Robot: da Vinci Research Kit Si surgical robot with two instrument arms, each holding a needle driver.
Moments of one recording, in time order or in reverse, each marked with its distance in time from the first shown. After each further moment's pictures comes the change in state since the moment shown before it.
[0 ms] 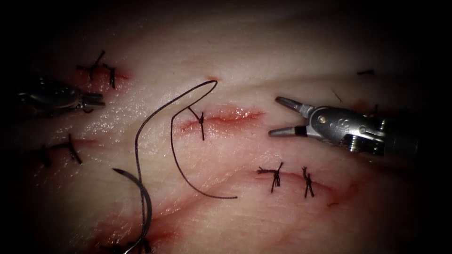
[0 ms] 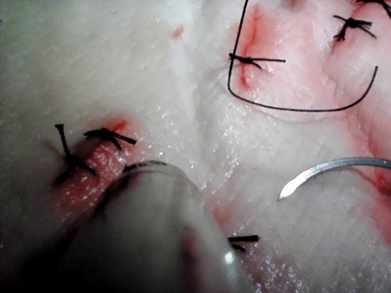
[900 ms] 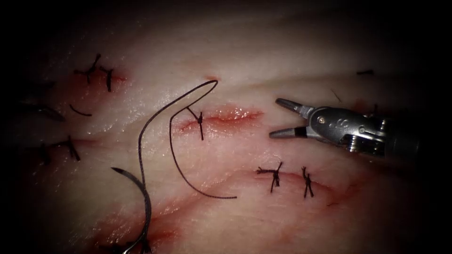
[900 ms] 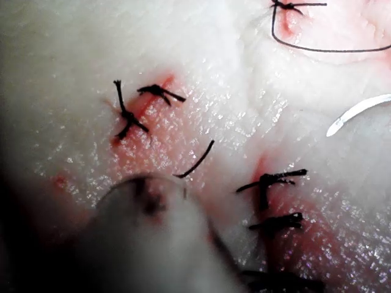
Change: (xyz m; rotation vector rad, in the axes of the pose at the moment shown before) right arm 0.000 0.000 0.000 0.060 -0.070 0.012; left arm -0.009 -0.006 -0.004 0.164 -0.248 0.114
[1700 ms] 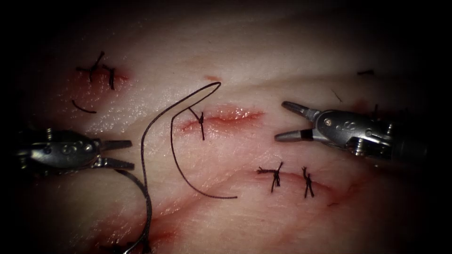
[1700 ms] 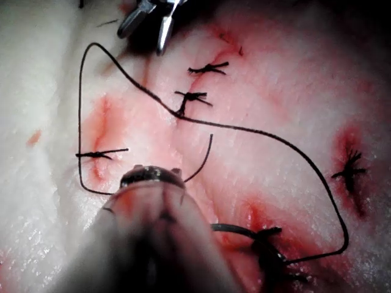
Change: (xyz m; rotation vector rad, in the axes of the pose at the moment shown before) right arm 0.000 0.000 -0.001 0.011 -0.005 0.090; left arm 0.019 0.020 -0.013 -0.324 0.486 0.259
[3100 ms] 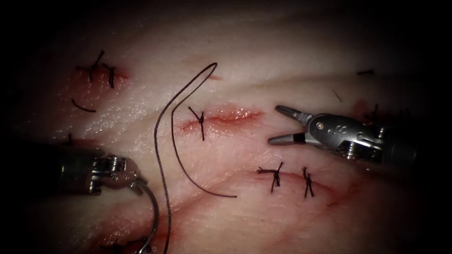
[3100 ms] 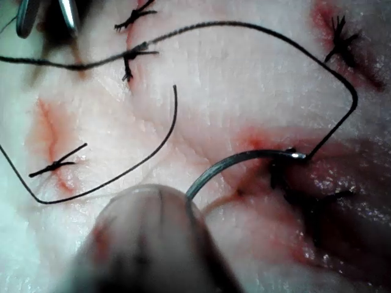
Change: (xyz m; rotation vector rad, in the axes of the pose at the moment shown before) right arm 0.000 -0.001 0.001 0.010 -0.008 -0.010; left arm -0.010 -0.002 0.012 -0.228 -0.598 0.252
